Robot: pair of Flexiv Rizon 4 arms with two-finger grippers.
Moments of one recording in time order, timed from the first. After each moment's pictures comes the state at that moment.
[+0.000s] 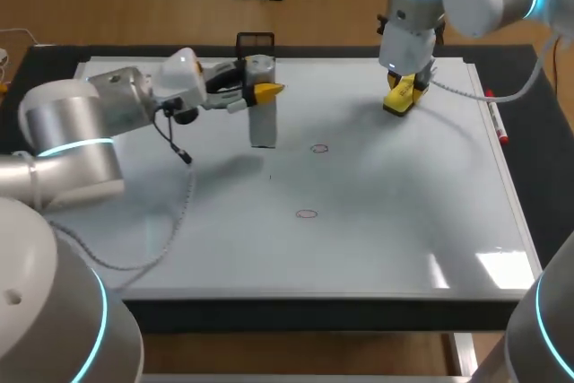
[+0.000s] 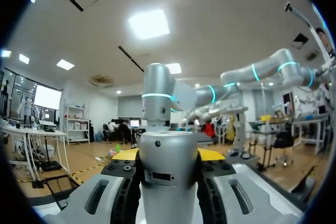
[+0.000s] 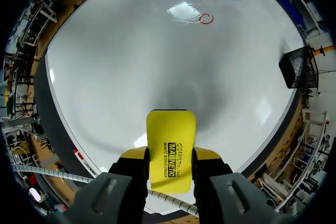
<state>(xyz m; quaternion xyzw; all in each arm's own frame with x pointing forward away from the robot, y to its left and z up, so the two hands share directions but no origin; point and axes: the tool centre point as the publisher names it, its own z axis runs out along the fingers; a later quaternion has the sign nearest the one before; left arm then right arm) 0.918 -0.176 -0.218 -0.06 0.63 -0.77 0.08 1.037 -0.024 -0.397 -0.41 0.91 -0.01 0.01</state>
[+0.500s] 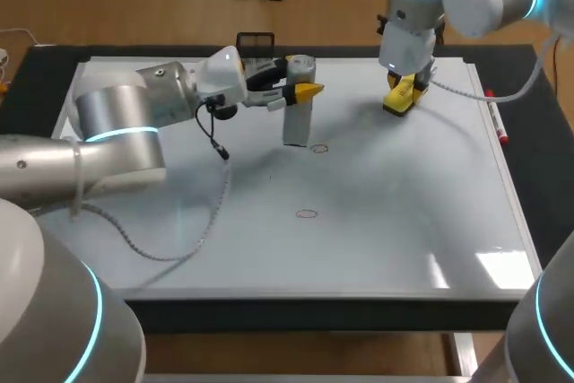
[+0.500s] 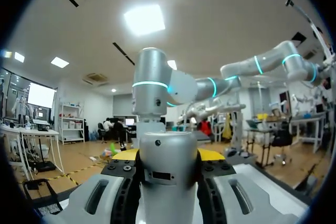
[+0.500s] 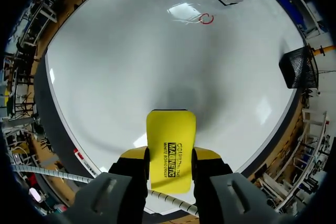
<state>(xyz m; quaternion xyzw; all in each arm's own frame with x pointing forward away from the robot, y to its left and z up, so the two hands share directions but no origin) 0.931 -0.241 -0.228 -0.04 0.63 -0.77 0.07 1.037 -0.024 -0.398 -0.41 0.91 -0.01 0.01</state>
